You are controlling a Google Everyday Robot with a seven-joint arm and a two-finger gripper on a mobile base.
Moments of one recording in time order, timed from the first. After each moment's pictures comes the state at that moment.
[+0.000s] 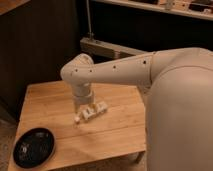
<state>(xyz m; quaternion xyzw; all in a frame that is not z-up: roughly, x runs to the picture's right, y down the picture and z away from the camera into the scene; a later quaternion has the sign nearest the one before) -0.102 0.096 0.704 -0.26 0.23 0.64 0.68</state>
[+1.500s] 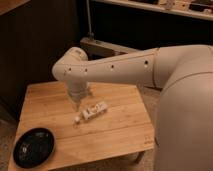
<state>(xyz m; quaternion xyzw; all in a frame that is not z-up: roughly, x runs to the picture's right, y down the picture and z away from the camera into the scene) -0.111 0.050 0.678 -0.27 0.07 0.33 0.90</state>
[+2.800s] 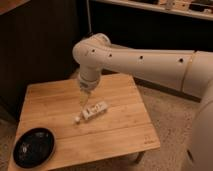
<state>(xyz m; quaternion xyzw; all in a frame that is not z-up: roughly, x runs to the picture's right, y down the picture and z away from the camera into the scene) -0.091 0.027 0.650 -0.30 -0.06 0.21 0.93</state>
